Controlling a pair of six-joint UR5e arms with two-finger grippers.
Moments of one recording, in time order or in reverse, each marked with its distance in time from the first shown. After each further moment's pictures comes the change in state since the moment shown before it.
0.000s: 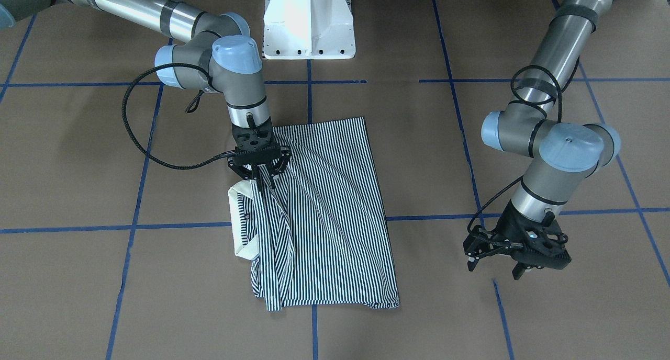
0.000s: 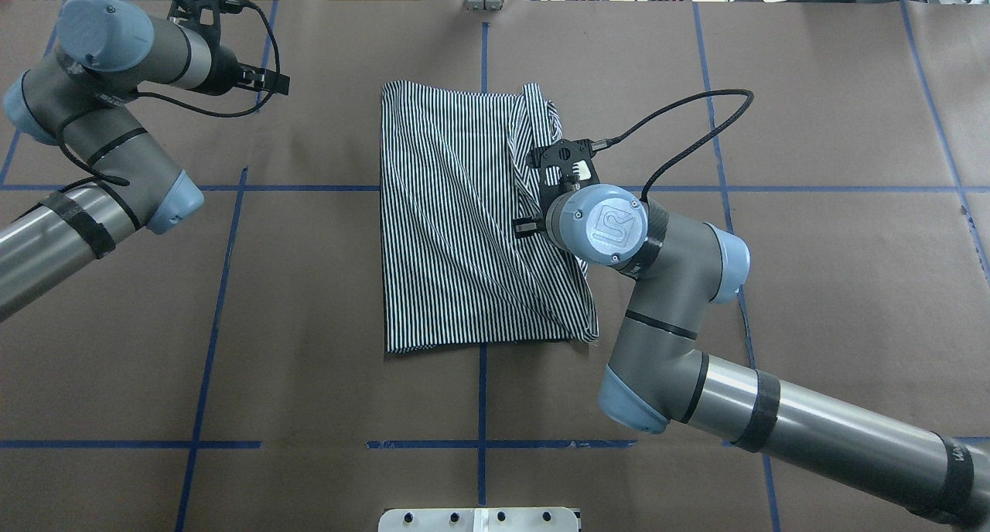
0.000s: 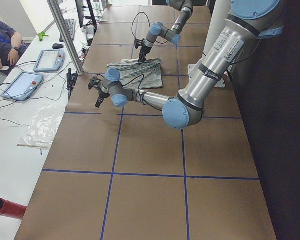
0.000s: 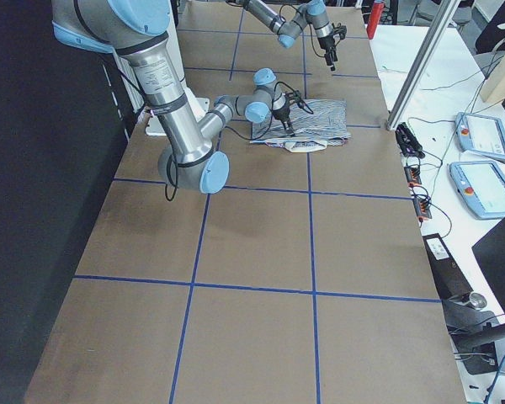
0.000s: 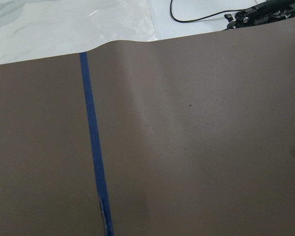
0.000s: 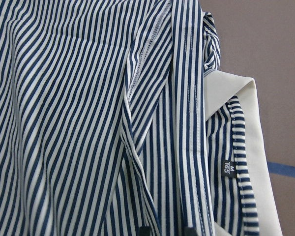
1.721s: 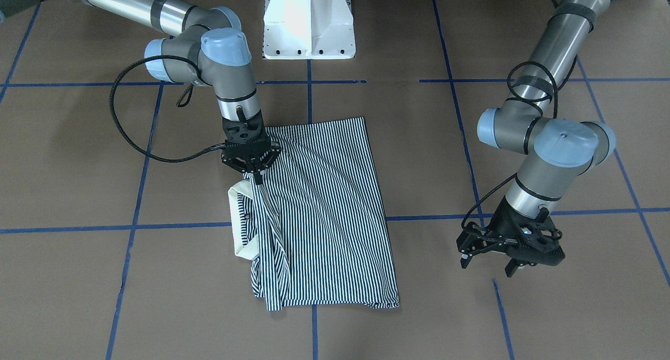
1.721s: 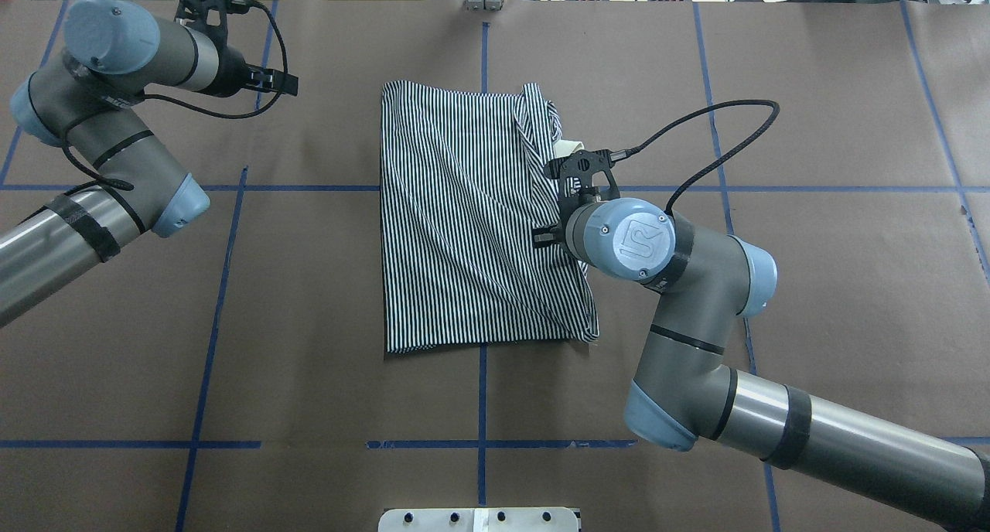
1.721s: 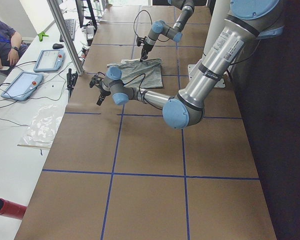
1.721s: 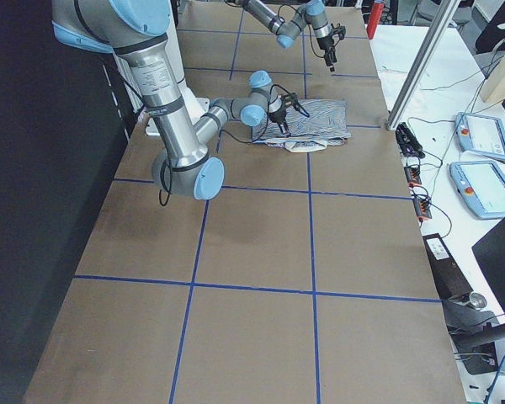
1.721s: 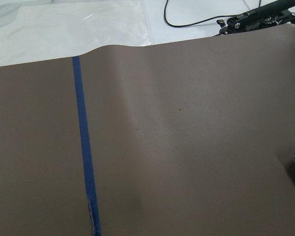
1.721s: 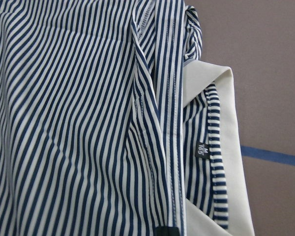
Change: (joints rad) left arm 0.014 0.000 -0.024 0.000 0.000 -0.033; right arm -0.005 -0.080 0.082 -0.001 -0.008 -0.001
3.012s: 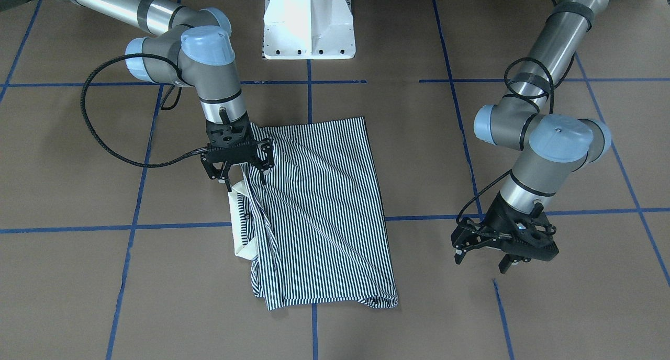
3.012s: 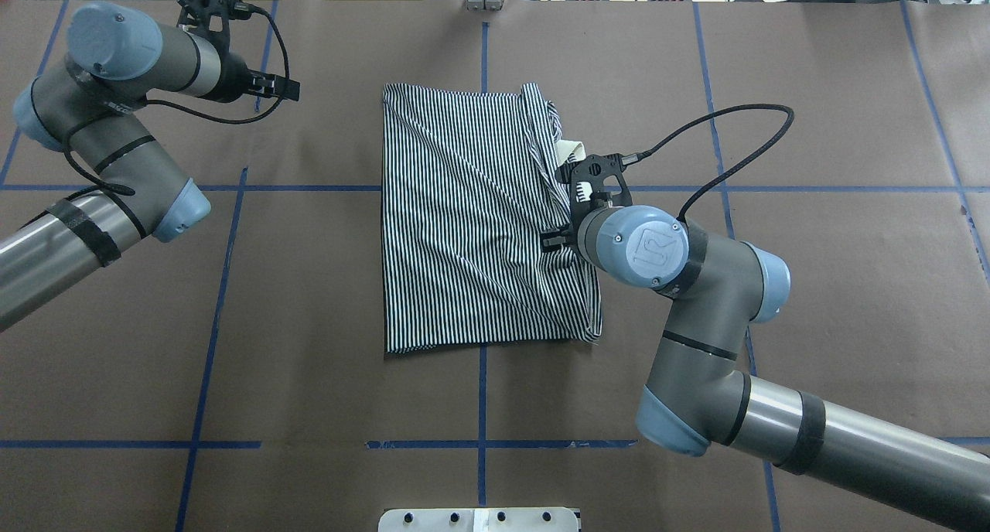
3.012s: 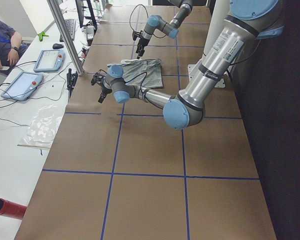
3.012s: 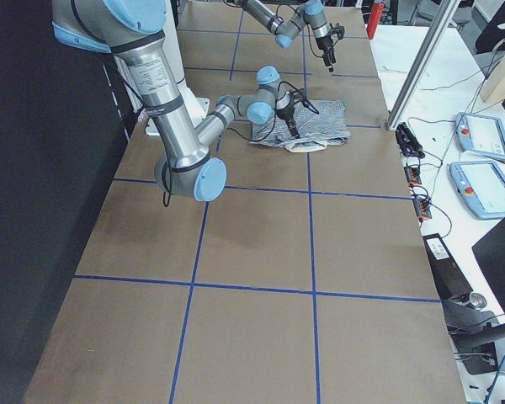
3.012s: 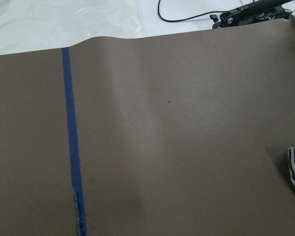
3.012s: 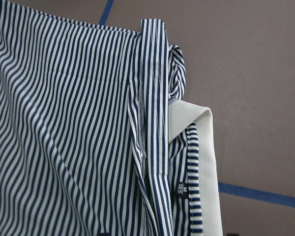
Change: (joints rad) left arm 0.008 0.010 -0.064 0.011 -0.018 -0.045; right arm 0.098 0.023 0.026 0.003 0.117 -0.016
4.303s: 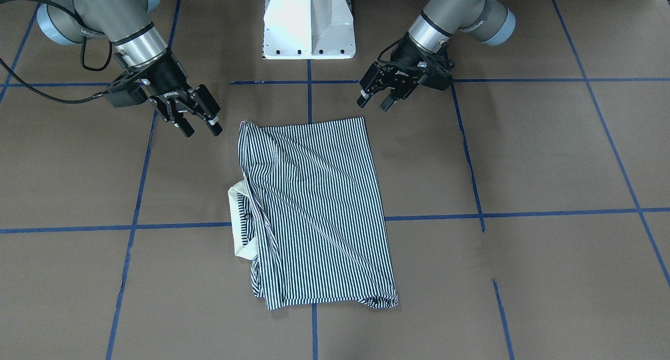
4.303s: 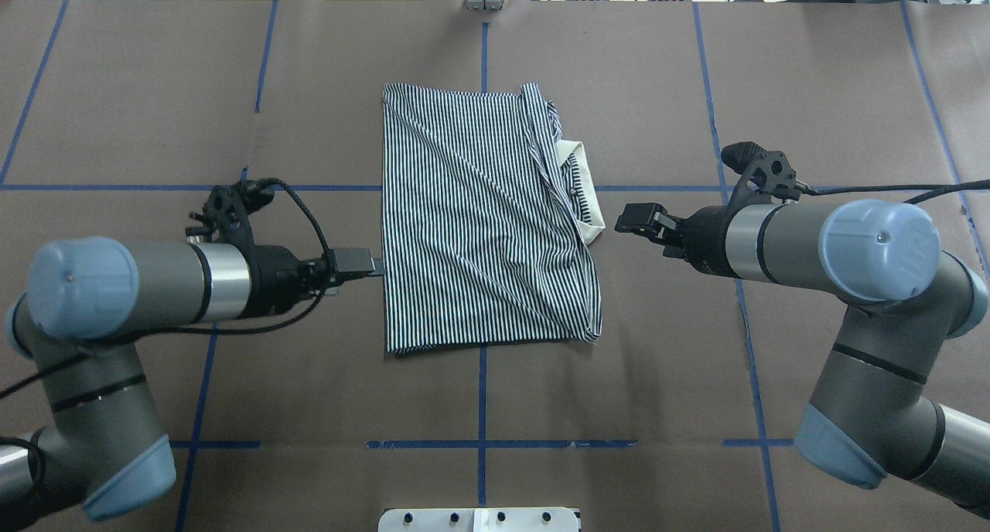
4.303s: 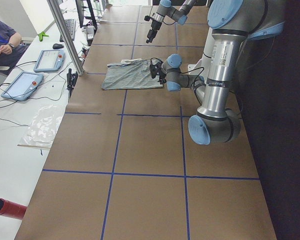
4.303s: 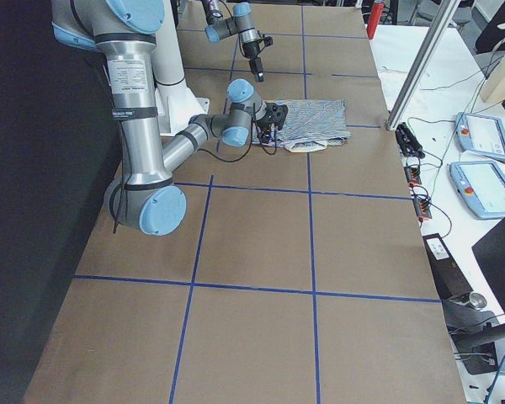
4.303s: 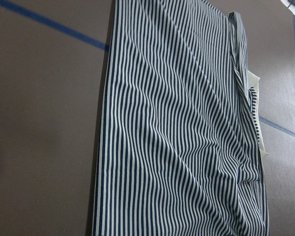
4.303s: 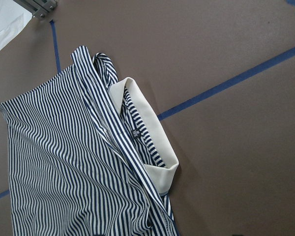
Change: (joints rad) left arm 0.556 0.361 -0.673 0.045 0.294 -0.941; right arm -0.025 -0.407 0.320 0.318 0.032 0.639
